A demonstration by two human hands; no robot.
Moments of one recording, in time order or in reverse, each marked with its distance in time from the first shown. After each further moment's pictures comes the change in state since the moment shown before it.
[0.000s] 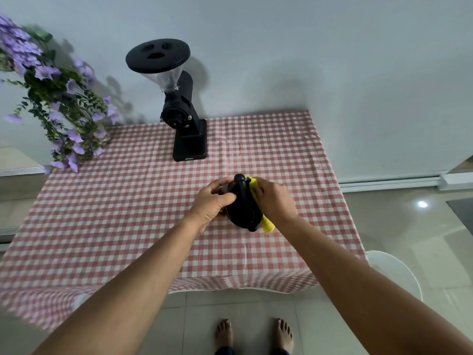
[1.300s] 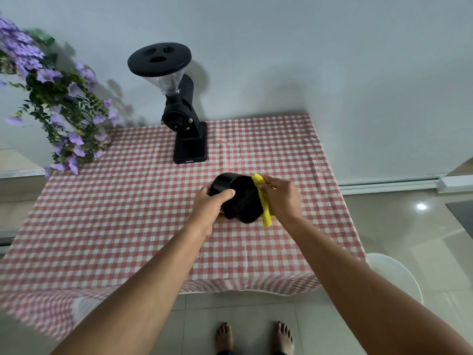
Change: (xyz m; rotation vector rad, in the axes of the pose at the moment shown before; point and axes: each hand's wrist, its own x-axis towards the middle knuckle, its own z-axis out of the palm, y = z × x) left_hand 0.004 -0.009 0.005 -0.110 0.253 -0.045; right_hand 0.004 0.006 -0.008 0.415 0.109 0.262
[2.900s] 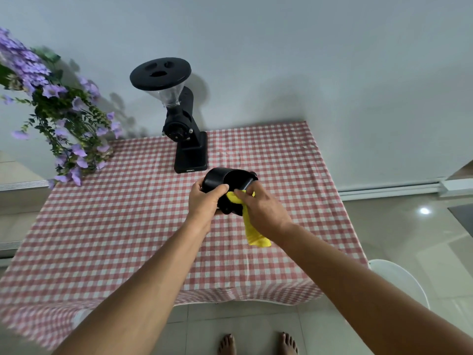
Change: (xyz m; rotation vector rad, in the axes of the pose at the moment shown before) left_hand 0.008 0.026 0.003 -0.097 0.096 0.067; right_hand -0.027 -0.024 0.009 -0.600 -0.178 -0.681
